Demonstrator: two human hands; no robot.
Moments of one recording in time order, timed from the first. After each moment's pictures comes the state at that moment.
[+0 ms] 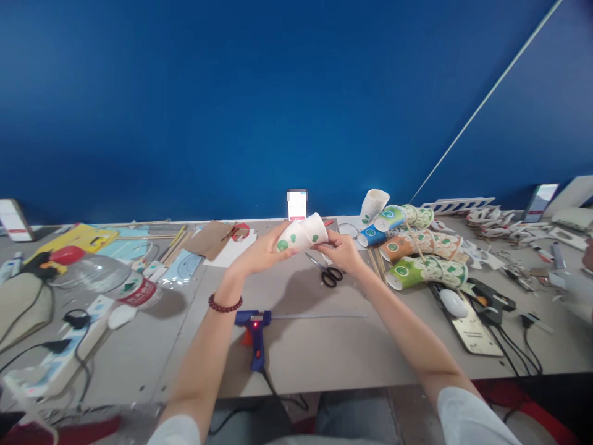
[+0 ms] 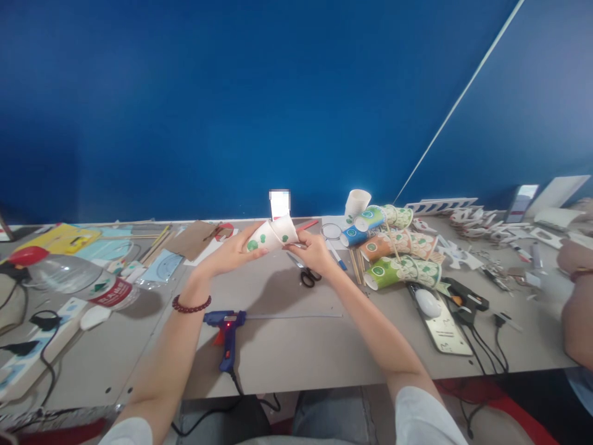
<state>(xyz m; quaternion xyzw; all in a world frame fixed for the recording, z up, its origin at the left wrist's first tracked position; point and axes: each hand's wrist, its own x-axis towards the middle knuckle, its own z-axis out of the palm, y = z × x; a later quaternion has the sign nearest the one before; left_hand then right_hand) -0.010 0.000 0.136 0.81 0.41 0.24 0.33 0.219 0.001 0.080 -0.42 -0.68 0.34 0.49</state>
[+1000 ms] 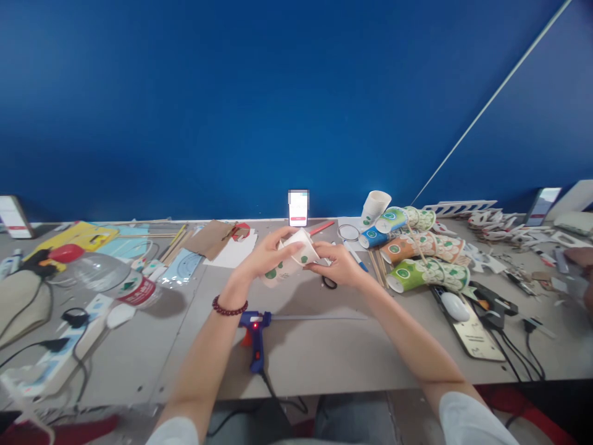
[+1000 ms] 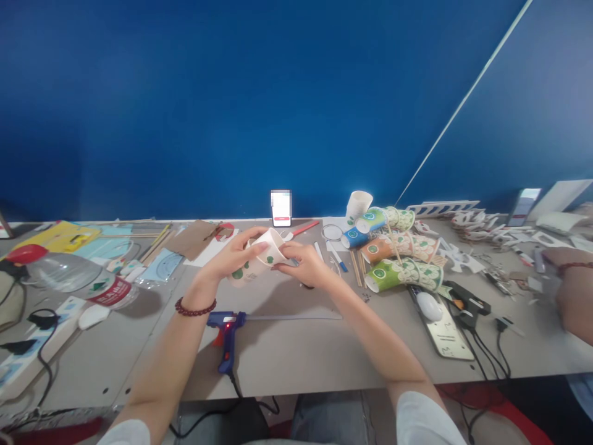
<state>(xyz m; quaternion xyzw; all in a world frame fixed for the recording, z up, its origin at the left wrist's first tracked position) 0.001 -0.009 0.137 0.75 0.41 0.30 0.41 0.207 -0.027 0.102 -0.35 -0.80 0.29 0.40</state>
